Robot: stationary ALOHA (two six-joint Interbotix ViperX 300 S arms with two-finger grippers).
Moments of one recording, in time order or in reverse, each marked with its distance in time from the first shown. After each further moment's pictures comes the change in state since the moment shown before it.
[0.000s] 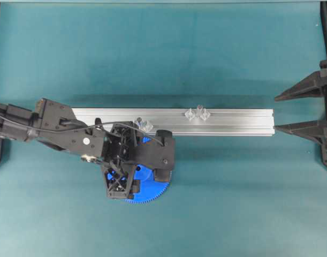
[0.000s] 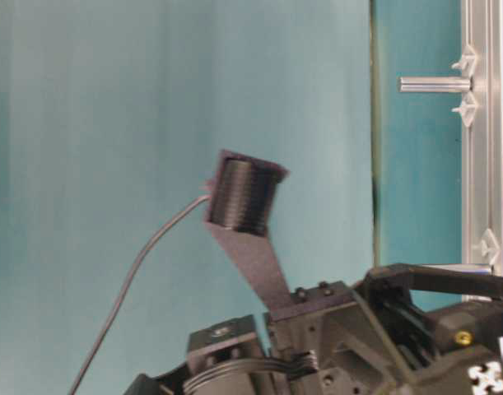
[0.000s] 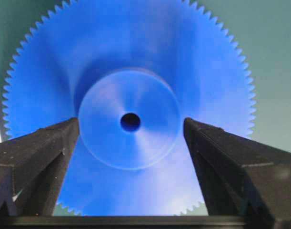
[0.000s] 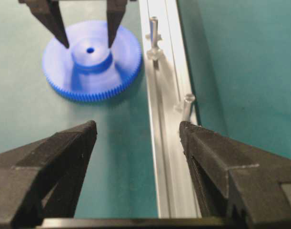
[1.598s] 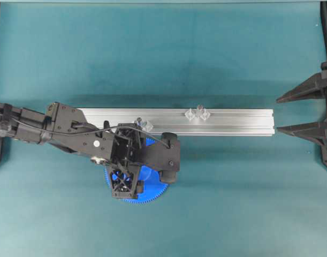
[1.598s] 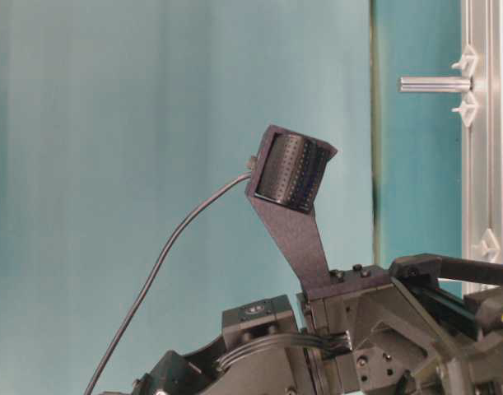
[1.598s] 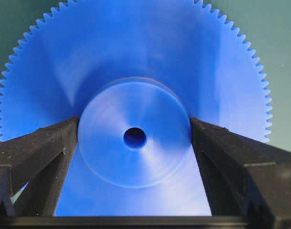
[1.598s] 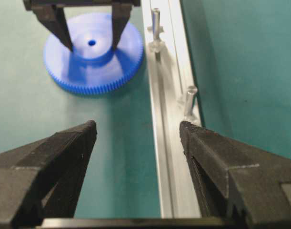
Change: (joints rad) left arm 0.005 0.064 -0.032 -0.002 0.008 -0.002; right arm 0.005 -0.008 0.009 0.003 0.011 0.003
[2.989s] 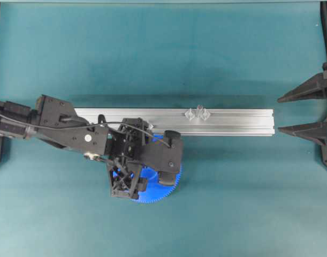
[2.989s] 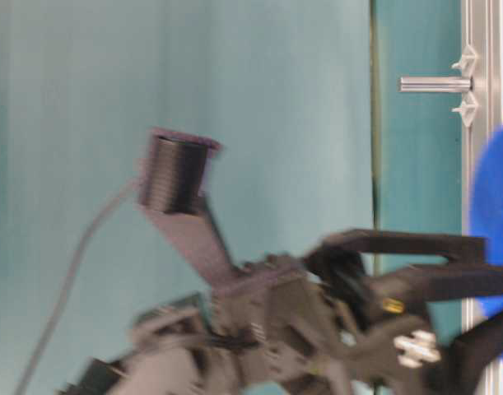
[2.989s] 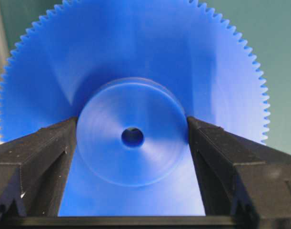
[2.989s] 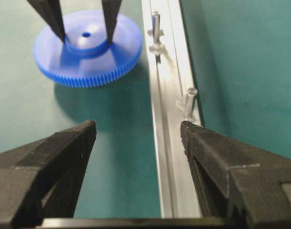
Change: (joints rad) left arm 0.005 -0.092 -0.052 0.005 0.031 0.110; right arm -0.002 -0.021 0.014 0.002 -0.011 0.000
